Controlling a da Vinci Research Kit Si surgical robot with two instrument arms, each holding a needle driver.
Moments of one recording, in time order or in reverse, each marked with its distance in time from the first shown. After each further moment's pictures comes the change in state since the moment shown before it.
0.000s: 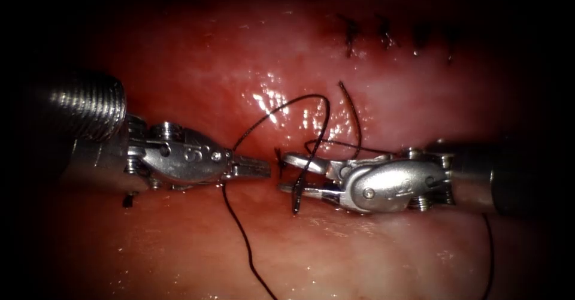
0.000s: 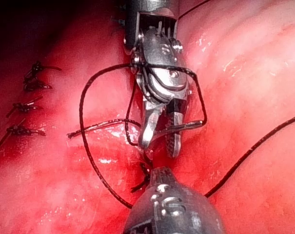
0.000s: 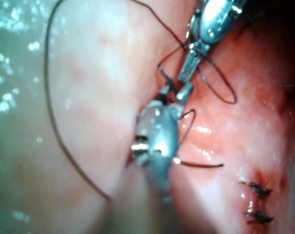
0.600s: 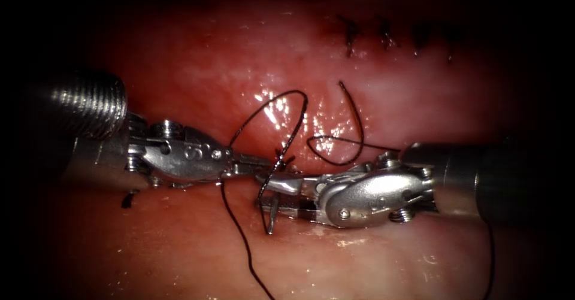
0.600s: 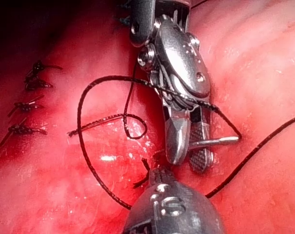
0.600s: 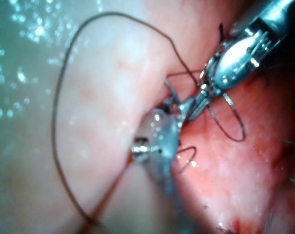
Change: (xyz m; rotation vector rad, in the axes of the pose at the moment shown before) right arm 0.005 0.001 0.001 -0.057 0.080 -0.290; left arm 0.000 0.000 0.000 0.006 0.004 0.002
